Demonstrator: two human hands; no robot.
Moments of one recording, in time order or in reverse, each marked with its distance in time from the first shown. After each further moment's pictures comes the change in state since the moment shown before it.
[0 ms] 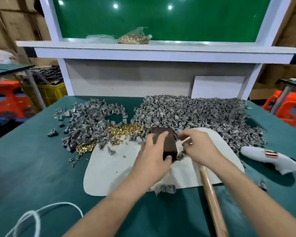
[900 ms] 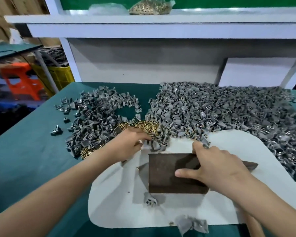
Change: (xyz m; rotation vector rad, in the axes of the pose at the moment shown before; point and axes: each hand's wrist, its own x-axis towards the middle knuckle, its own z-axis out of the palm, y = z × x) left_hand 0.092 -0.143 -0.064 0.287 -0.214 0.218; right_hand 0.029 -0.039 0.019 -0.558 -0.382 0.059
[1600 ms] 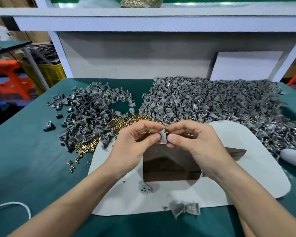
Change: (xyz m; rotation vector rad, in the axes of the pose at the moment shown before) left_hand -0.033 0.093 -0.004 -1.039 0.399 -0.067; right_hand 0.000 -0.010 0.009 1.556 0.220 -0.293
